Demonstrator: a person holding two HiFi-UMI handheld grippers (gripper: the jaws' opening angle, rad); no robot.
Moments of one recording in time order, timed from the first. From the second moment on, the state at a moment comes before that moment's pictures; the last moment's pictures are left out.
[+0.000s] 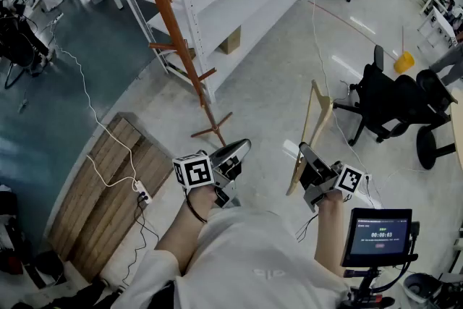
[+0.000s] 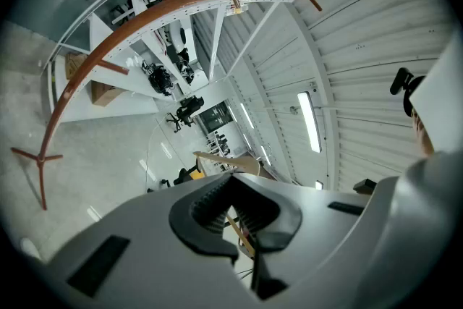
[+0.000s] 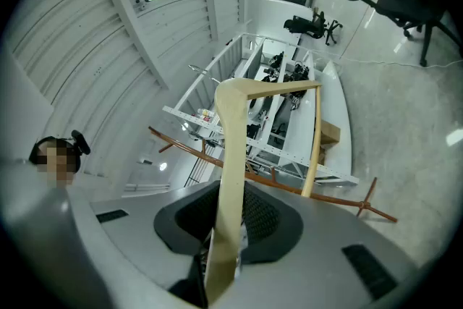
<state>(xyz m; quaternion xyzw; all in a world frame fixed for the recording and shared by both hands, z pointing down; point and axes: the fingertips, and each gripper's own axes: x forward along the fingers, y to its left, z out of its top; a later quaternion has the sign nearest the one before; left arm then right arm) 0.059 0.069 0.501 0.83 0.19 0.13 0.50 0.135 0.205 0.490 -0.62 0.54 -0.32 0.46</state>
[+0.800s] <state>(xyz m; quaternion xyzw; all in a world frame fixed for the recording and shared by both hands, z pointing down) 0.118 -0.097 0.479 0.86 0.05 0.03 0.50 0.240 -0.030 0.464 -0.51 0.67 -0.39 0.39</state>
